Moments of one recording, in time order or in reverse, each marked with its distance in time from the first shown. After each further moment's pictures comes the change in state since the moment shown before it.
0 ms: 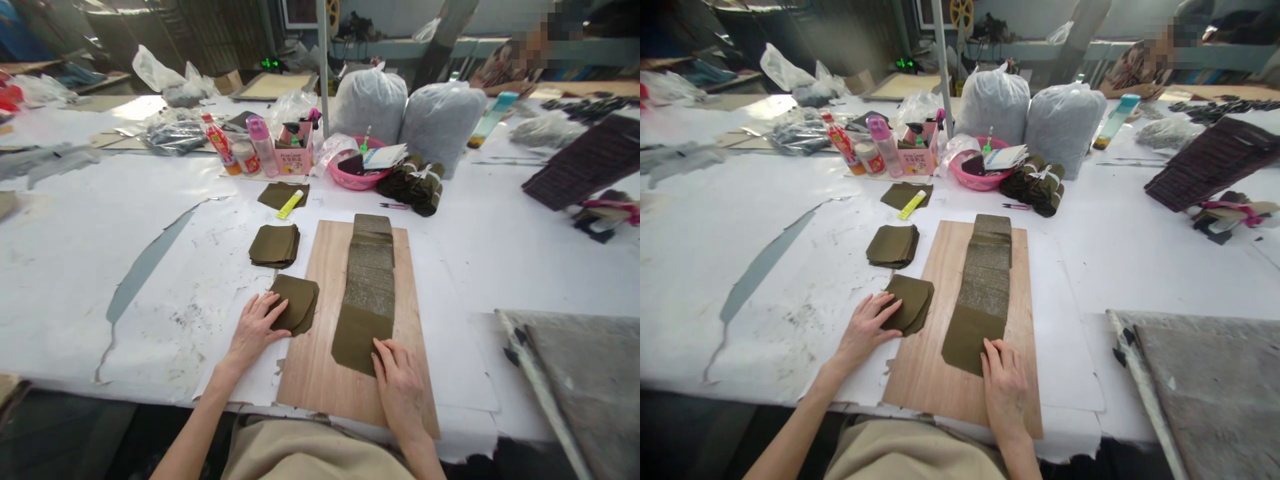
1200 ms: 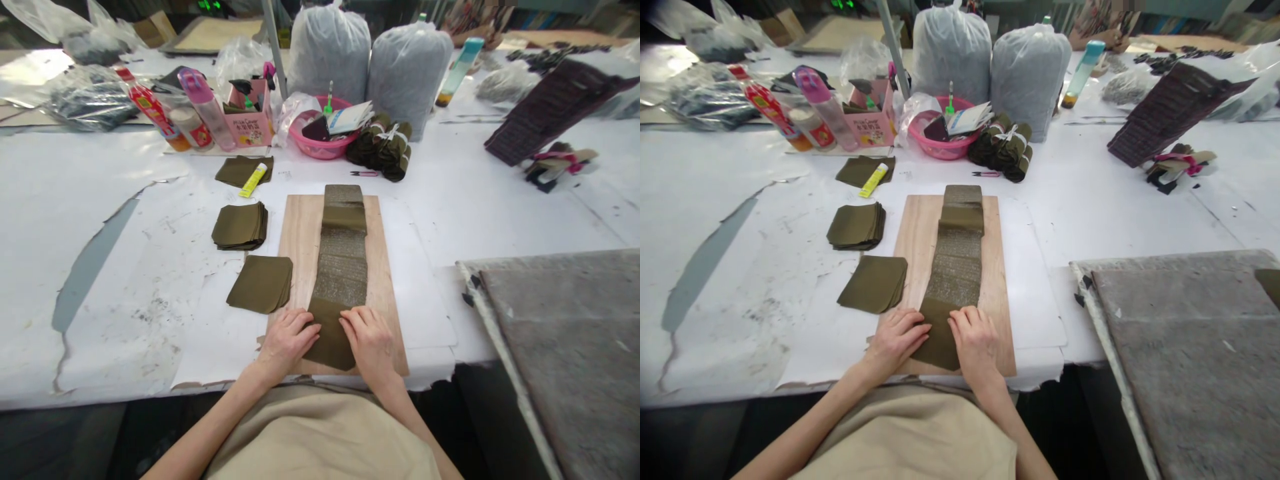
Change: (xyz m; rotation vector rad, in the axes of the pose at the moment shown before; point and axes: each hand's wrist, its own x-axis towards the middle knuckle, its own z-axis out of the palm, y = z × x) left_hand 0.007 0.128 -0.002 -0.283 -0.093 0.252; right_hand 0.014 -0.027 -0.028 0.097 -0.154 0.012
